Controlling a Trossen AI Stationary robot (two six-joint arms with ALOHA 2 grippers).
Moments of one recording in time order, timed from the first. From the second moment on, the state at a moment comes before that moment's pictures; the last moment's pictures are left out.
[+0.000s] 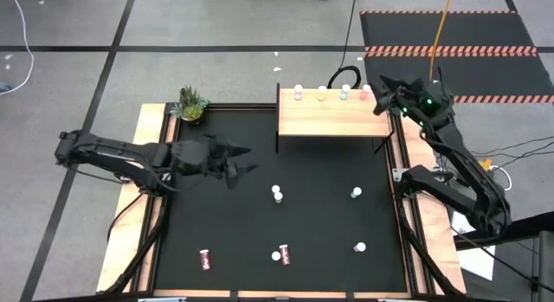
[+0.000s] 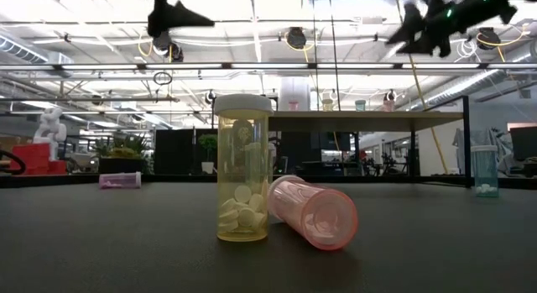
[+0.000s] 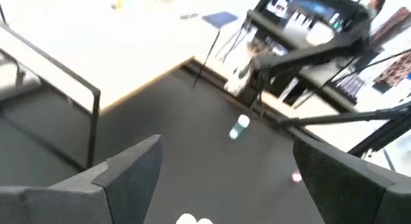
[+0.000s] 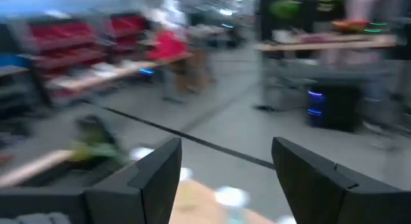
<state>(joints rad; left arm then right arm) -0.11 1.05 0.85 -0.08 -0.34 -0.54 -1.10 0.69 0.69 -0.04 -0.25 0.14</state>
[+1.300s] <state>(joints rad) 0.31 1.27 0.85 -0.91 -0.19 -0.46 0.09 0.93 0.93 -0.27 0.37 0.20</state>
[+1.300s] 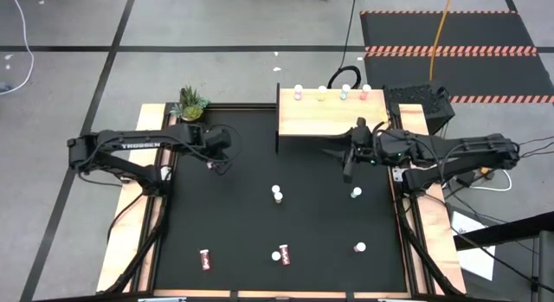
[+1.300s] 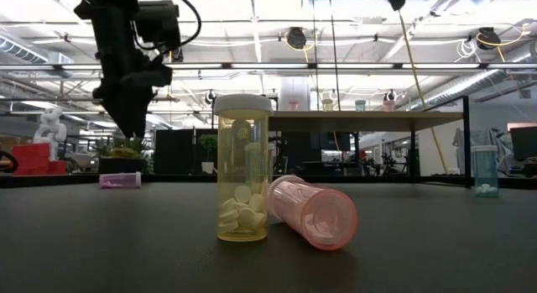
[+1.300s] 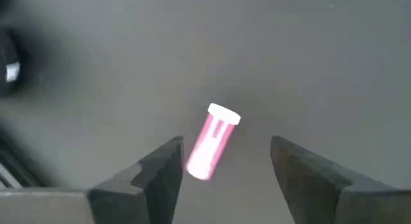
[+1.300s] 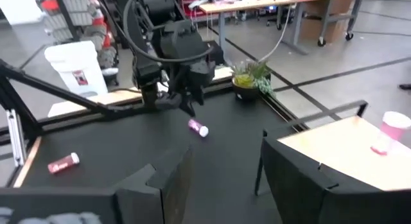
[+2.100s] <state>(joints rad) 0.09 1.34 0.85 -0.37 0.11 -0.26 0.11 0.86 0.90 -0.40 0.24 0.50</state>
